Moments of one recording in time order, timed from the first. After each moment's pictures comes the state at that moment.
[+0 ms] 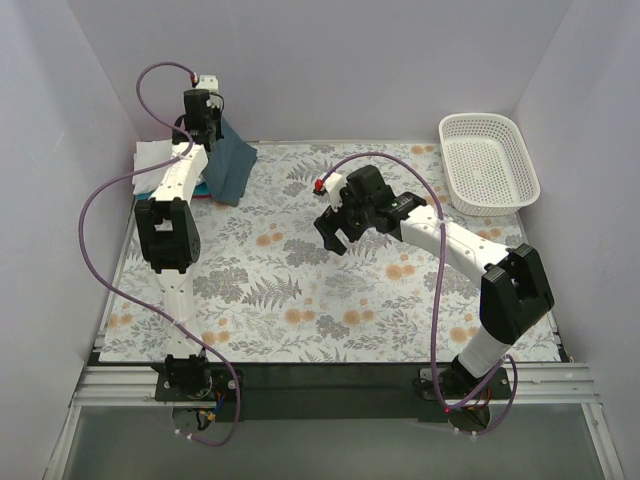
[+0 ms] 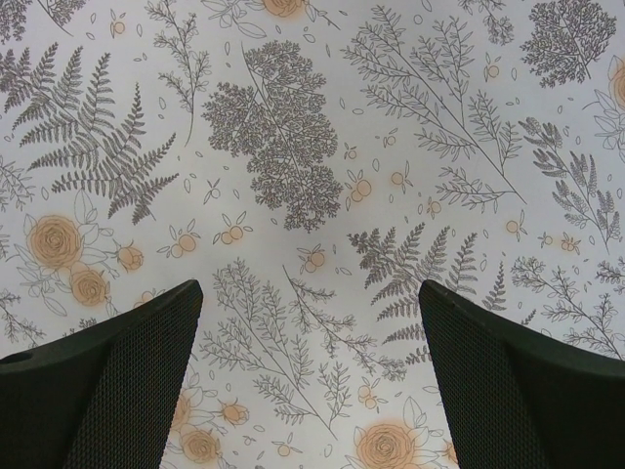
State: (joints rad) left arm -0.04 2.28 2.10 -0.25 -0.19 0.06; right arm 0.69 1.65 1.32 -0.47 -0.27 -0.22
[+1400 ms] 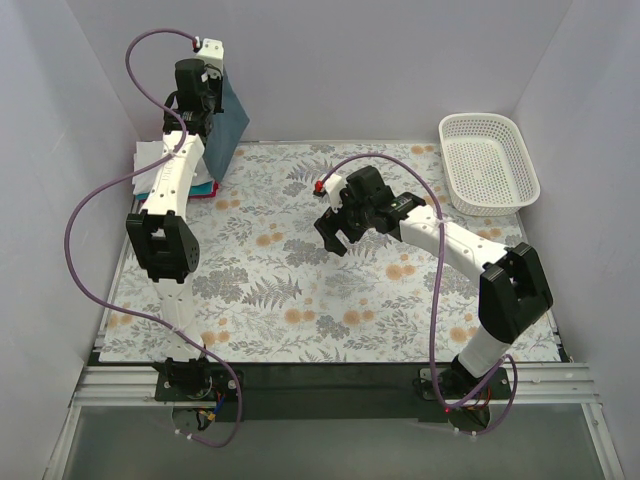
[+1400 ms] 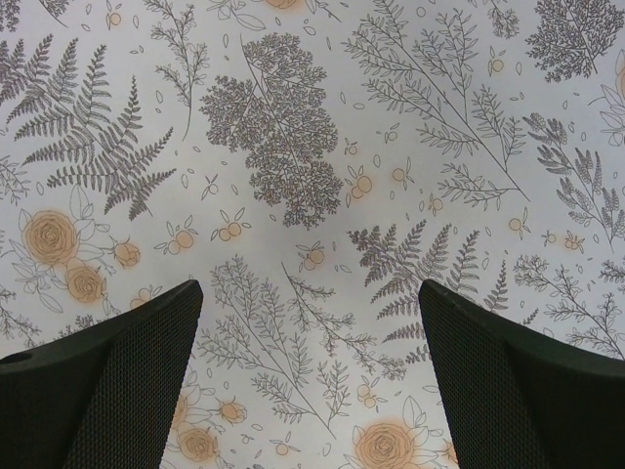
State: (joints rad) left arm -0.08 2.14 2.25 -0.35 -0.14 0.20; right arm 0.68 1.65 1.31 -0.47 -0.27 -0.23
